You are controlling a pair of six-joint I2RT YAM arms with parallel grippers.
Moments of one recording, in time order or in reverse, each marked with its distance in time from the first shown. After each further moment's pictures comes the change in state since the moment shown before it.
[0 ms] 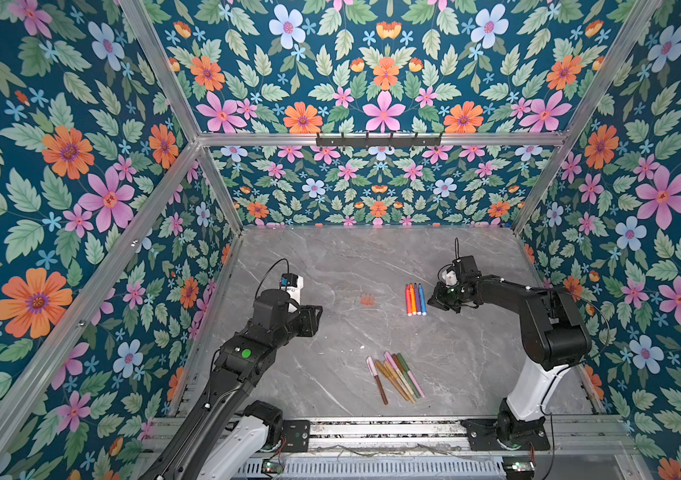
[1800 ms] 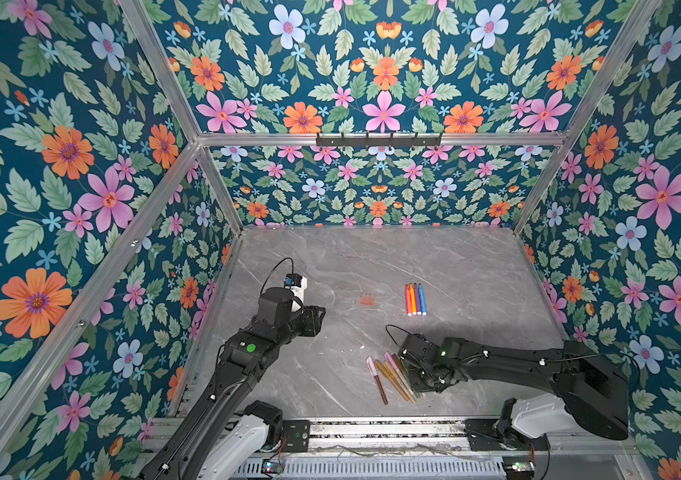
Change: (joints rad) left arm 0.003 0.047 -0.006 0.008 0.024 0.003; right arm 0.872 -0.356 -0.302 -0.377 0.434 0.336
